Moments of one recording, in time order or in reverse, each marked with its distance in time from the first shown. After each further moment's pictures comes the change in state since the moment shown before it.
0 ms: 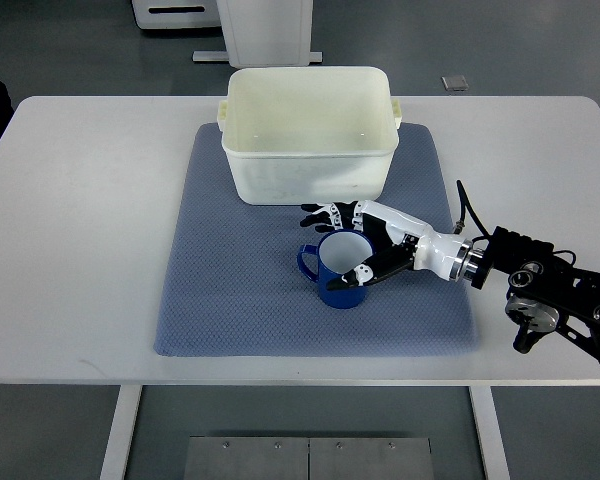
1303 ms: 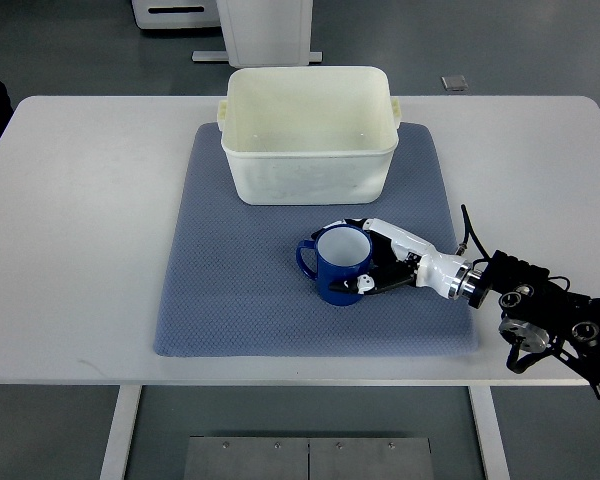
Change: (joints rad) left arm 0.000 0.000 0.000 0.000 0.000 0.000 0.000; right arm -0.055 0.074 -0.024 -0.149 0.001 -0.021 0.071
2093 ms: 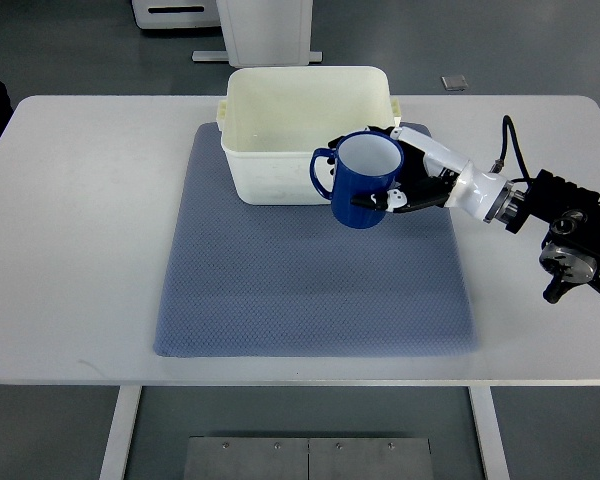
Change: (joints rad) left arm 0.000 0.000 0.000 0.000 0.000 0.000 0.000; right arm 0.154 -0.160 0.172 0.160 0.011 0.083 -0.027
